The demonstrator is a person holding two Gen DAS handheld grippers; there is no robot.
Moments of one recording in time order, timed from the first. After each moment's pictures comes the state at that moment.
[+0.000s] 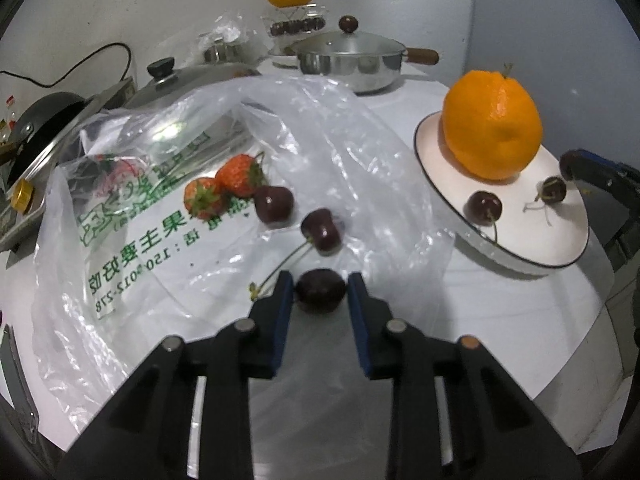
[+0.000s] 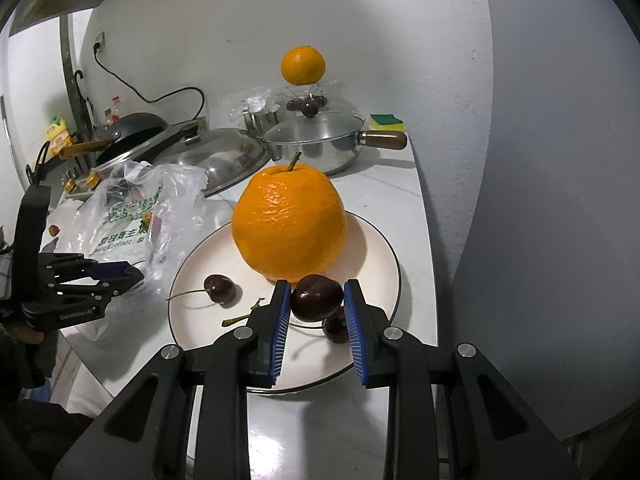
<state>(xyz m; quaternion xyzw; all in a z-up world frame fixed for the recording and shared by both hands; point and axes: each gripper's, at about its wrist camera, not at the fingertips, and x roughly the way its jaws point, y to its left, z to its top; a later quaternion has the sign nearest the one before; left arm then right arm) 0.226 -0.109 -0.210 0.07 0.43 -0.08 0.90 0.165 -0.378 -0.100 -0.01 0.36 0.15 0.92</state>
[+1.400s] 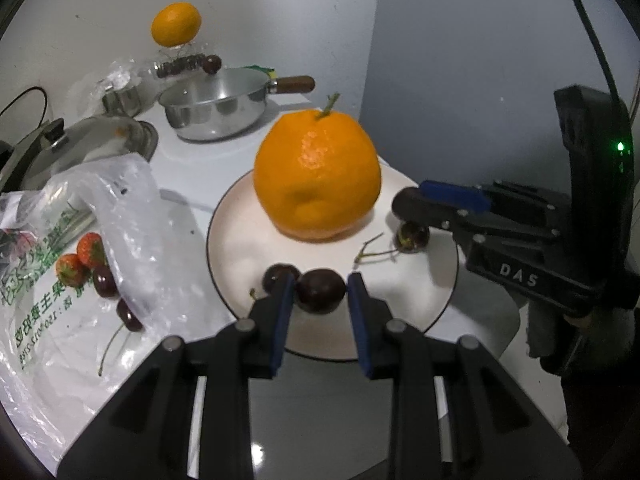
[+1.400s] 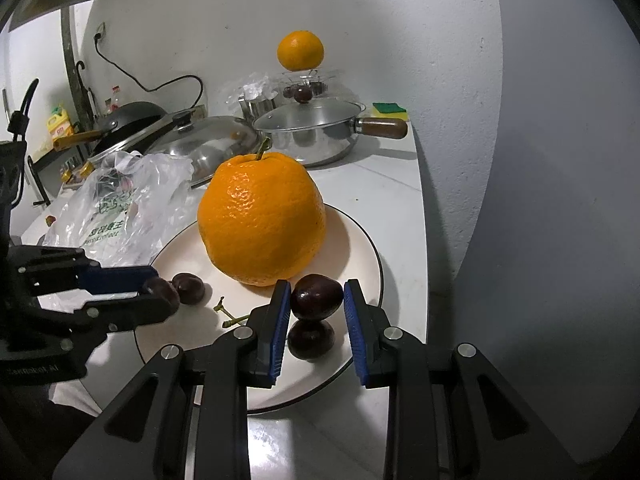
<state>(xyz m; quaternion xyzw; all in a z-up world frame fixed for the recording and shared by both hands) 0.232 -0.226 -0.186 0.05 0.41 -0.21 0.89 0.187 -0.390 -0.115 -0.01 0.38 0.16 0.91</state>
